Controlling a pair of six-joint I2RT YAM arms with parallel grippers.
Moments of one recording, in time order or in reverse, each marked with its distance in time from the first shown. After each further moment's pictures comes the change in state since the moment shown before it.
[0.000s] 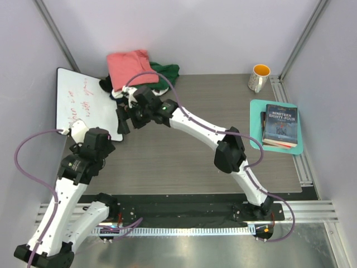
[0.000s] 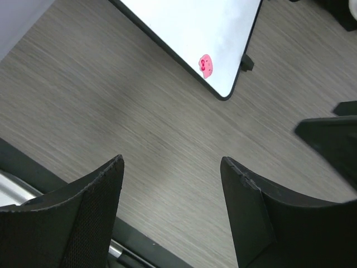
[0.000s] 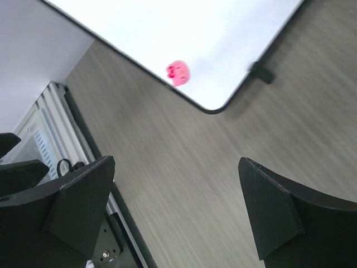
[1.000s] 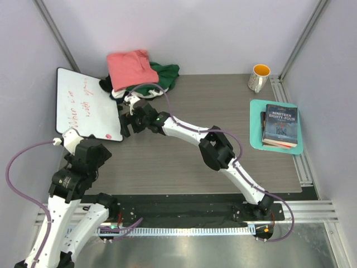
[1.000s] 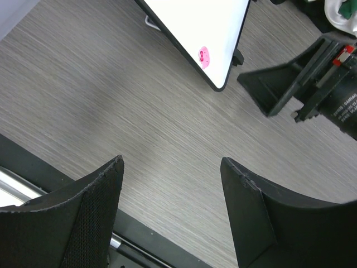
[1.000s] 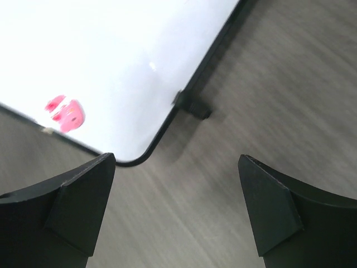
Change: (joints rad) left arm 0.000 -0.150 -0.010 -0.076 0.037 -0.021; right arm 0.003 0.223 -0.055 0.302 0.116 -0.042
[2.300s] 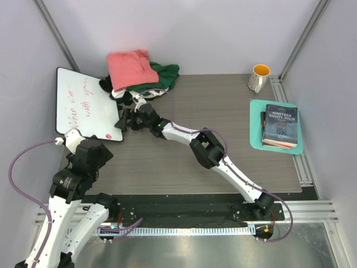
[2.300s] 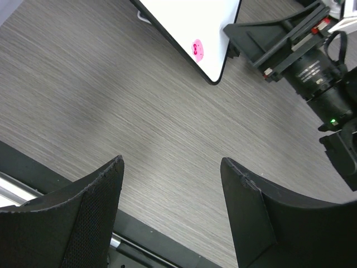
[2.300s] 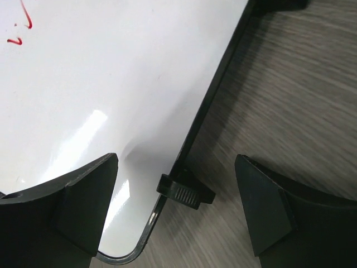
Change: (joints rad) left arm 0.000 -0.005 -0.021 0.019 0.034 0.026; right arm -0.050 0.273 0.108 0.467 -0.086 0.410
